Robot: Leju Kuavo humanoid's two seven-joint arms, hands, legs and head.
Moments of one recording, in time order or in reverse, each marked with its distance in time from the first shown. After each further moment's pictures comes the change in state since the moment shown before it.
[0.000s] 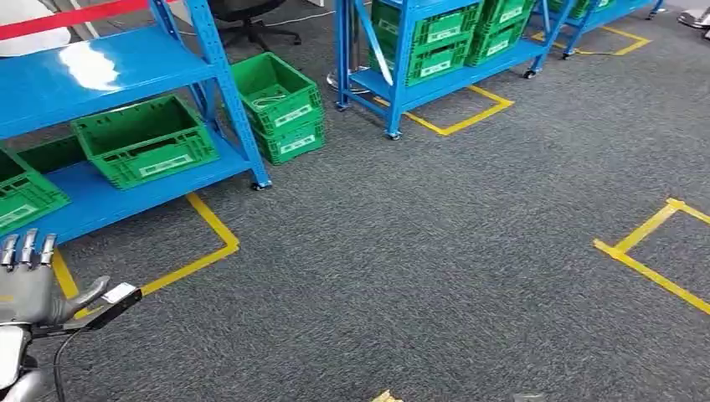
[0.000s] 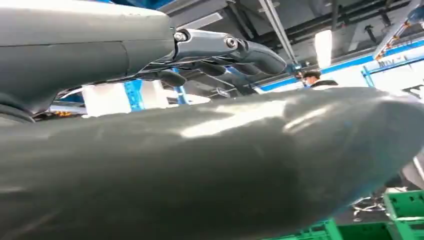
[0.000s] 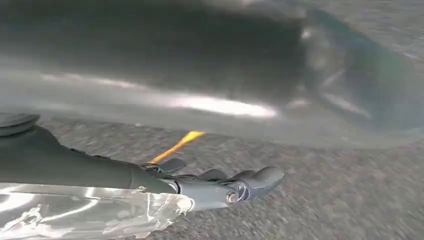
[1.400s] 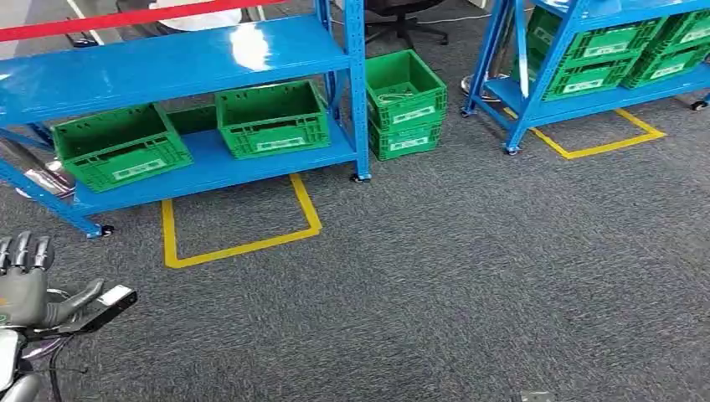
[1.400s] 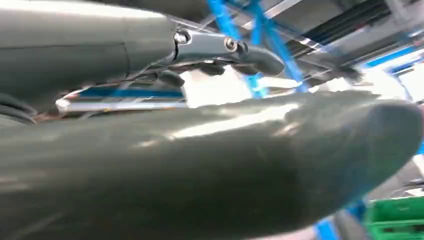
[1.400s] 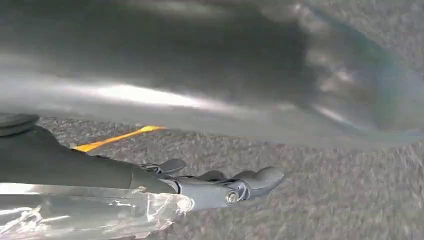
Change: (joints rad) left arm -0.008 0.009 -0.002 0.000 0.000 -0.005 0.013; right arm -0.029 0.040 -0.086 -0.014 0.040 0.022 -0.057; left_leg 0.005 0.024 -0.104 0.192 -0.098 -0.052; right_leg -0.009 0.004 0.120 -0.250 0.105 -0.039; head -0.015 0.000
